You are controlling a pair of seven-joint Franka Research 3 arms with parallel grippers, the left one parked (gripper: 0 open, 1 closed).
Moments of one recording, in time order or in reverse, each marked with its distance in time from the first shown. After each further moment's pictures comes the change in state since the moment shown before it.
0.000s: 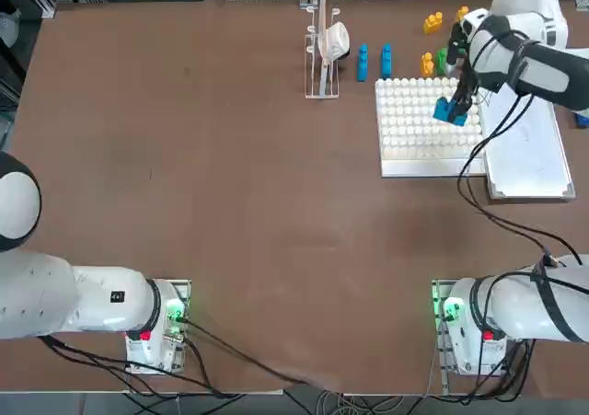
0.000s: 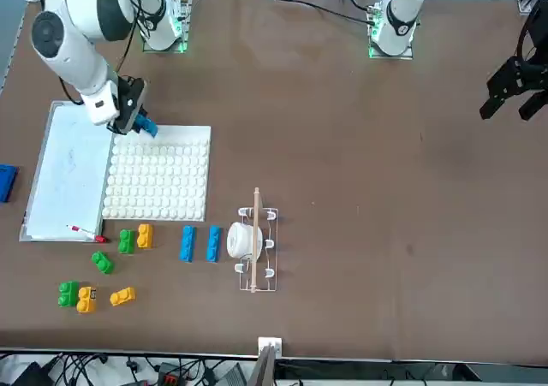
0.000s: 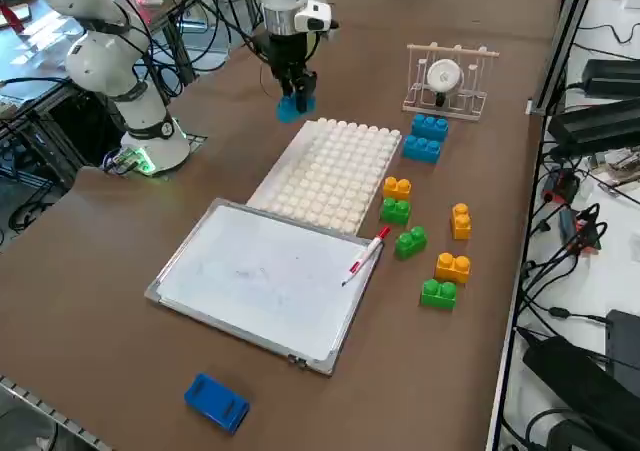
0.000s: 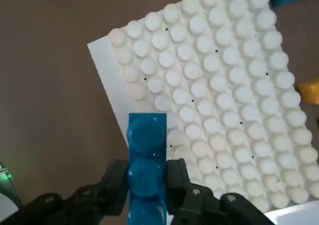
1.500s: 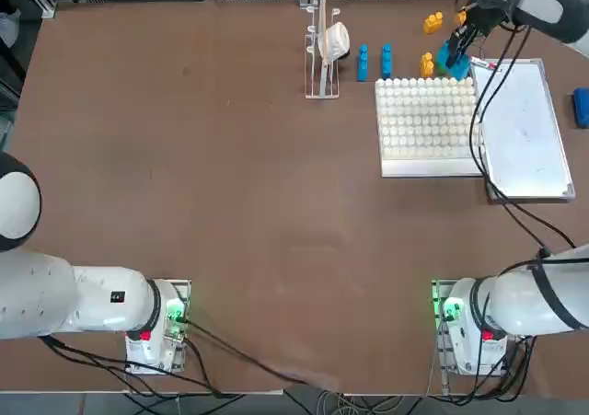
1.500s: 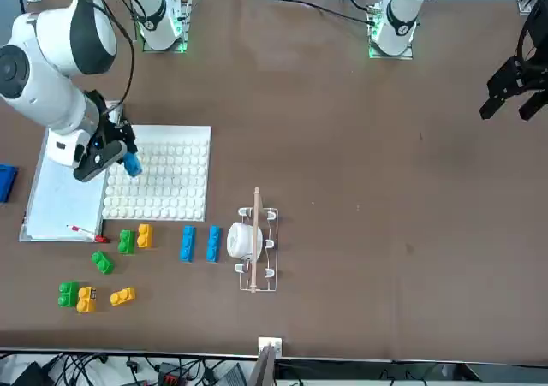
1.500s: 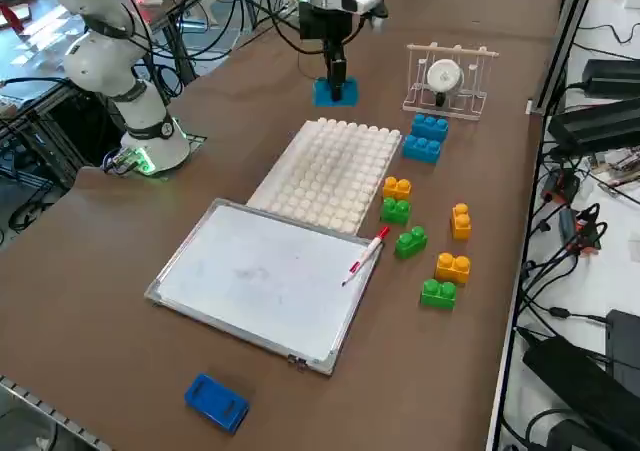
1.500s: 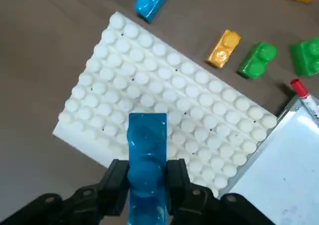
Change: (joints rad) arm -0.072 0.197 0.042 0.415 0.001 -0.211 0.635
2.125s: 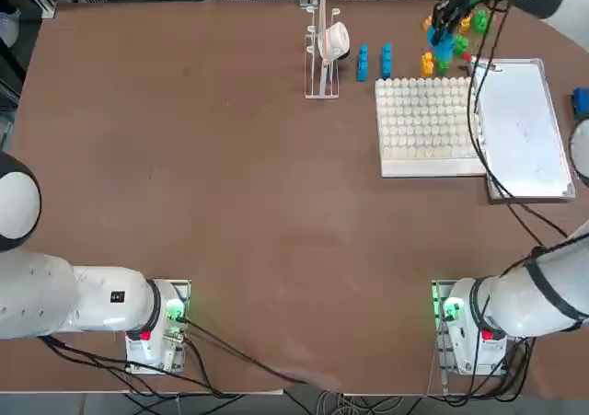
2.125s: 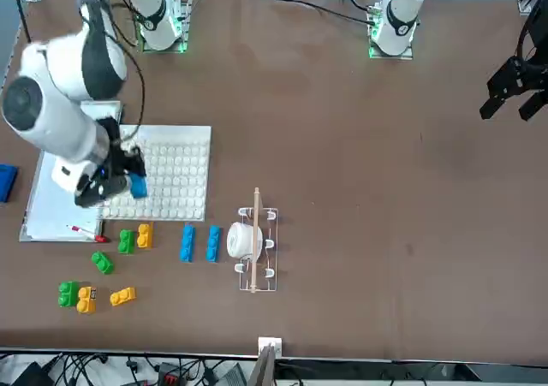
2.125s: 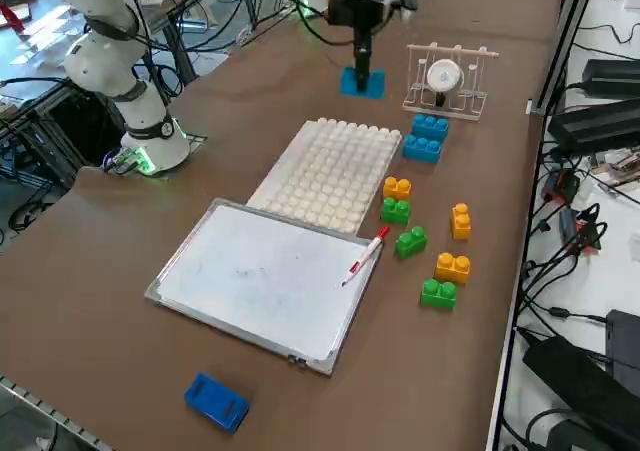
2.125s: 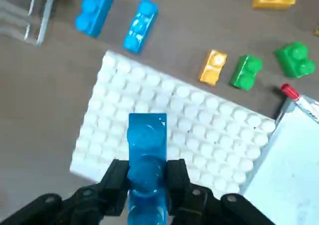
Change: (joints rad) arm 0.032 0.163 0.010 0.254 0.000 -0.103 0.213
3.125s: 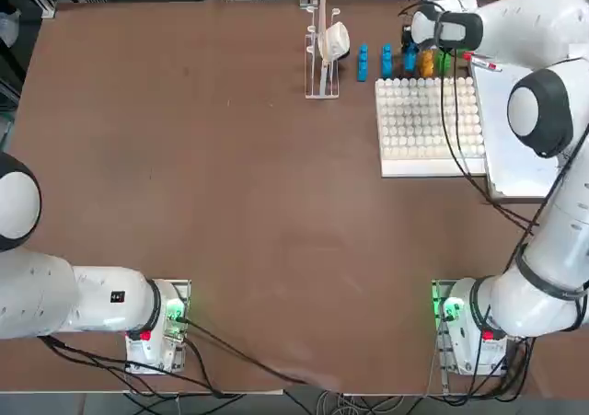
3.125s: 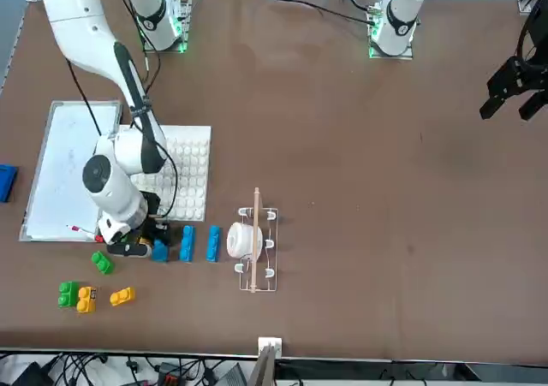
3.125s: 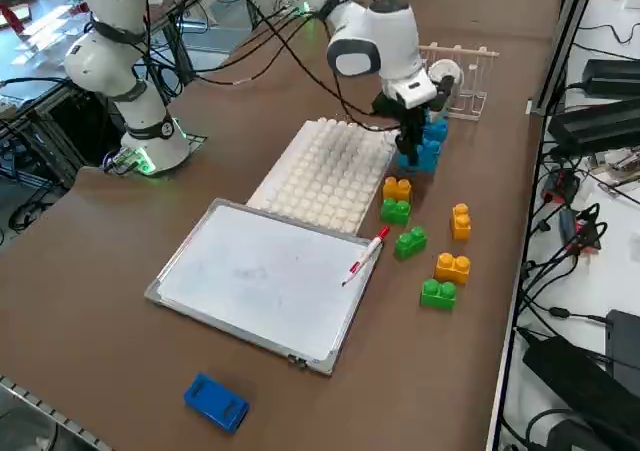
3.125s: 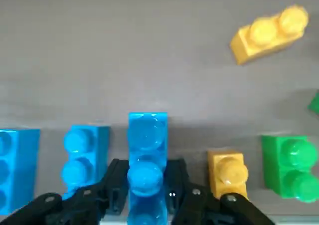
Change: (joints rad) arm 0.000 0.426 0.000 0.054 -0.002 0.682 0.429
